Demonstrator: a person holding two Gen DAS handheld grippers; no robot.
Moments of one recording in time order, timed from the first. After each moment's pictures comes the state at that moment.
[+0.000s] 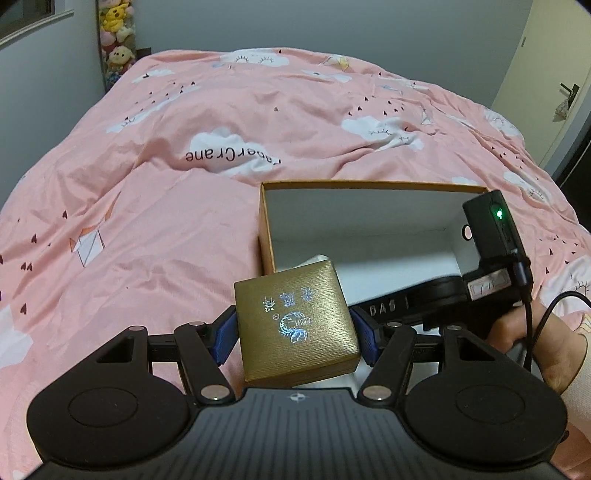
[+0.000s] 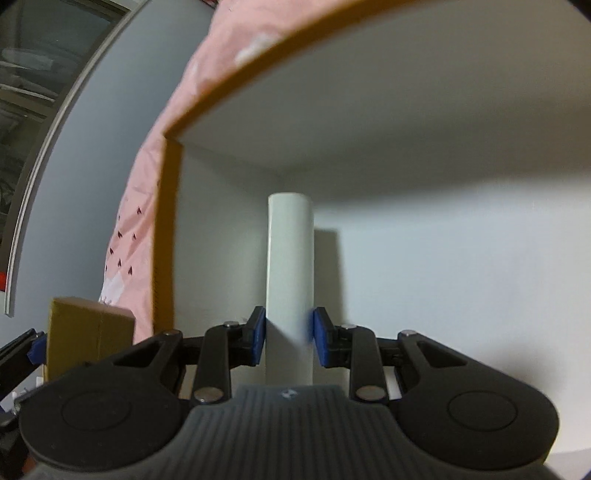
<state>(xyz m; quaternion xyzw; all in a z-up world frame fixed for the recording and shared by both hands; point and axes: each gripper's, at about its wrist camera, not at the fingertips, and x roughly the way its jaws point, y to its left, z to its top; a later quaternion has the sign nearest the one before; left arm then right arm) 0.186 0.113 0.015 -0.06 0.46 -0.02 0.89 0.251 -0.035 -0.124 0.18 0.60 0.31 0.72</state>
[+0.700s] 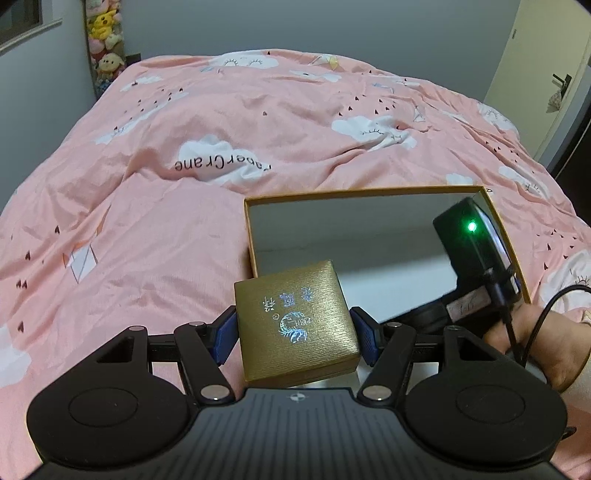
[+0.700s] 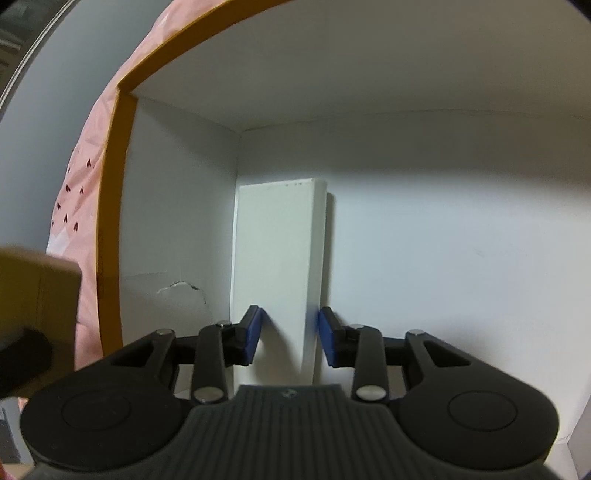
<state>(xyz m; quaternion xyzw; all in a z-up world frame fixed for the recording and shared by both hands) 0.197 0.106 0.020 -0.04 0.46 -0.03 0.89 0.244 -0.008 -0.118 0.08 0.63 0.28 0.72</state>
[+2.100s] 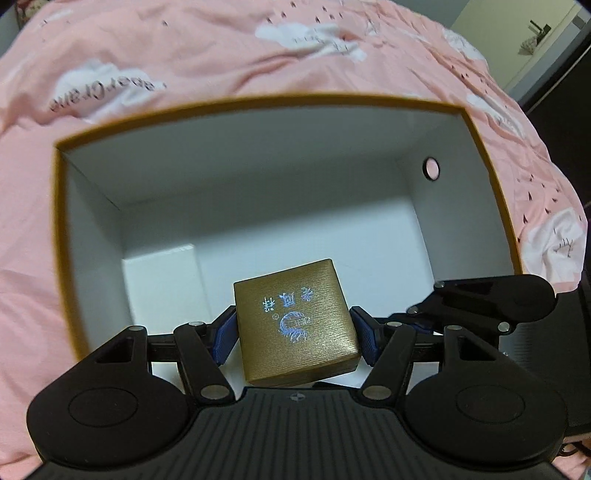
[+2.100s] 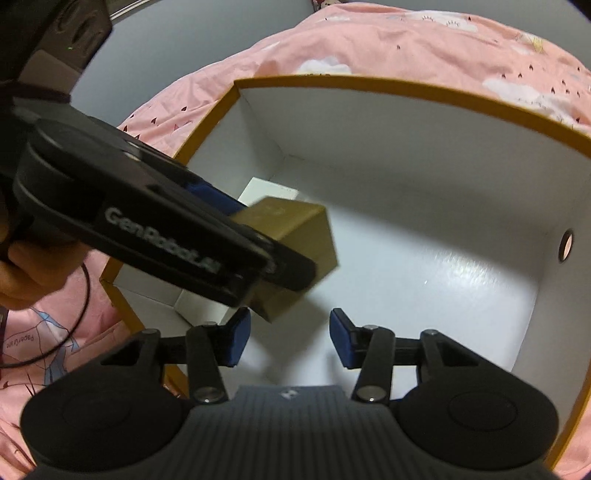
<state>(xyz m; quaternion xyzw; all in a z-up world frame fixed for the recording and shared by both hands) 0.271 0.038 -0.059 -0.06 0.57 -0.13 0.81 0.193 -0.076 -0.085 -0.07 0.48 0.38 0.79</state>
